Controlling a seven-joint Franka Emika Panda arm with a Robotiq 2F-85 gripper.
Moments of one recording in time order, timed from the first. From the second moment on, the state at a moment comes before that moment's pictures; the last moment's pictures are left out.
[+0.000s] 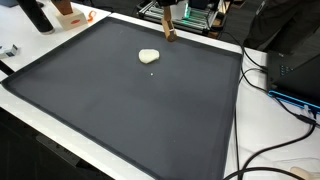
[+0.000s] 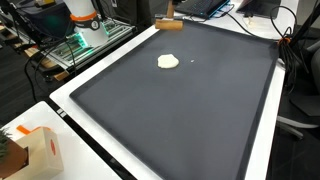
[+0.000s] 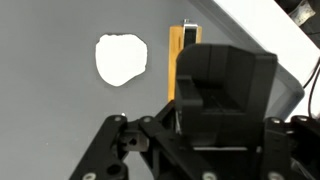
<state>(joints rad) 0.09 -0.04 0.11 -2.12 0.10 1.89 -0.49</state>
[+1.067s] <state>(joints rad) 0.14 -0.16 0.12 -2.12 -0.03 1.87 -0.78</state>
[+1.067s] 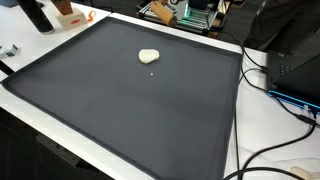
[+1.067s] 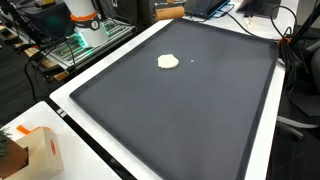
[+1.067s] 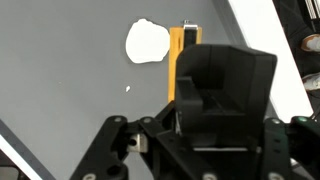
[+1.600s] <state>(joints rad) 0.14 -0.17 0.12 -2.12 -0.03 1.86 -0.79</state>
